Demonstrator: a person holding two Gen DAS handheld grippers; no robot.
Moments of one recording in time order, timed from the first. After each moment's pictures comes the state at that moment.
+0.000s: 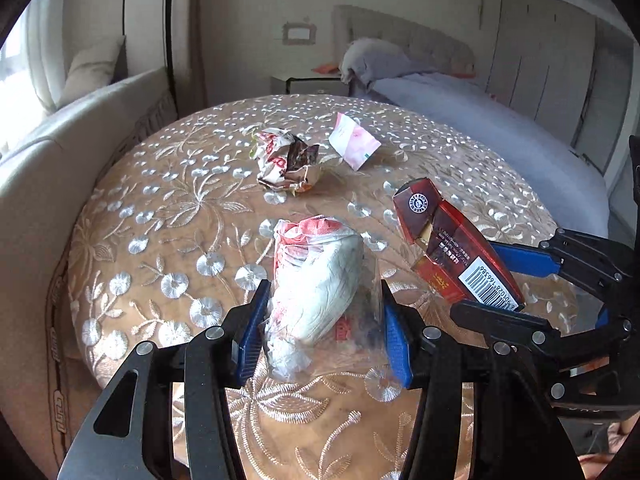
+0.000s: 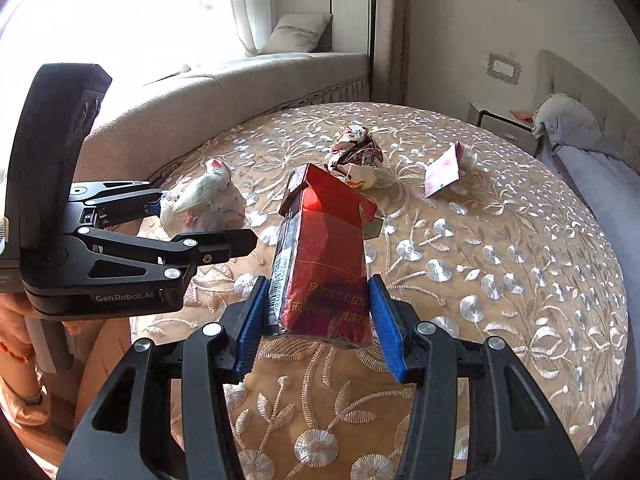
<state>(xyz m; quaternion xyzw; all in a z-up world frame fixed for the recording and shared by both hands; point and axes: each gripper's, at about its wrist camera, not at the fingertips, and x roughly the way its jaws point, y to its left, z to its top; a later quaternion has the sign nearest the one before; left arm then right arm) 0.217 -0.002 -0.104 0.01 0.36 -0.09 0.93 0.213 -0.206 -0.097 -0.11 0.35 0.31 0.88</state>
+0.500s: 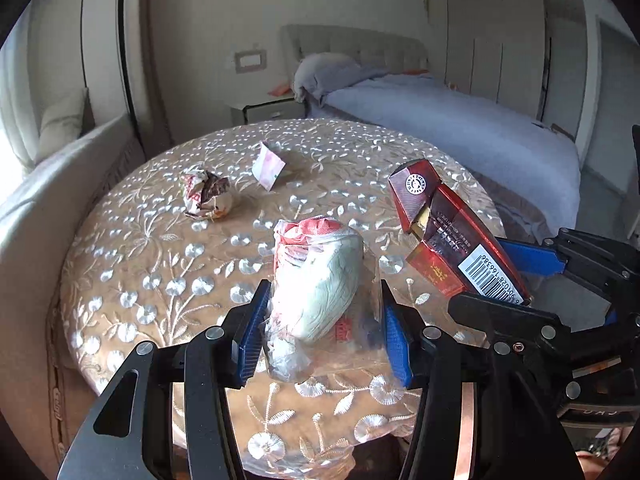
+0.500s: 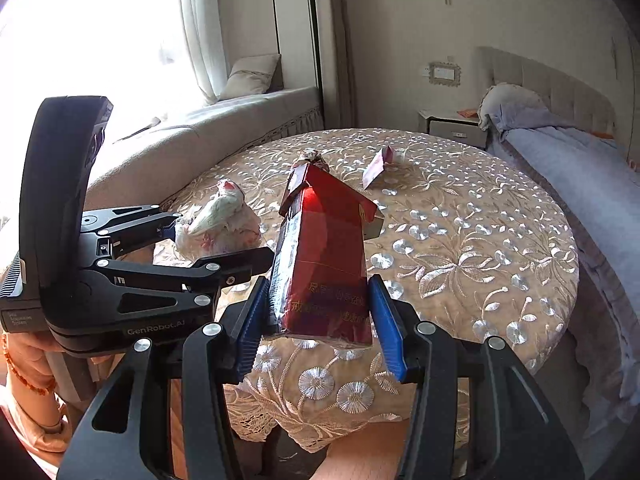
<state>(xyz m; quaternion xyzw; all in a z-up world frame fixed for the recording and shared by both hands) 0.154 -0.082 -0.079 0.07 0.32 -0.15 0.93 0.141 -0.285 -0.070 -0.04 0.31 0.24 0.92</state>
